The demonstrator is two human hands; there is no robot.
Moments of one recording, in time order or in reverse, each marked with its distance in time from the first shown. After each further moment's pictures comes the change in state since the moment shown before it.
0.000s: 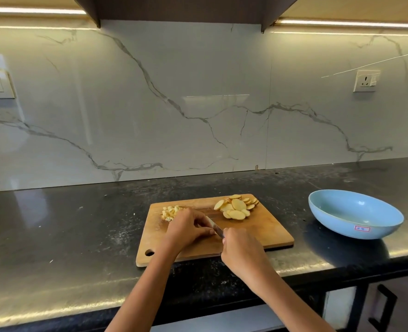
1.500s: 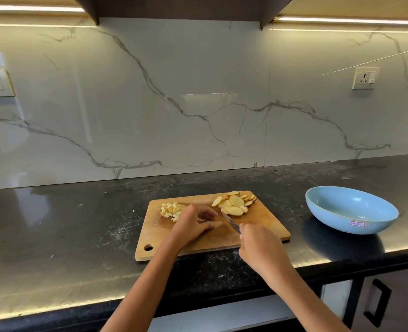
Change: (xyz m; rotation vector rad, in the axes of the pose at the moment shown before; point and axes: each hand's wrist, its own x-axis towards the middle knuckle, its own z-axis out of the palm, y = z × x) left_hand 0.002 0.005 0.011 -0.116 0.058 0.145; right_hand -0.011 0.030 -0.014 -0.118 0.076 0.020
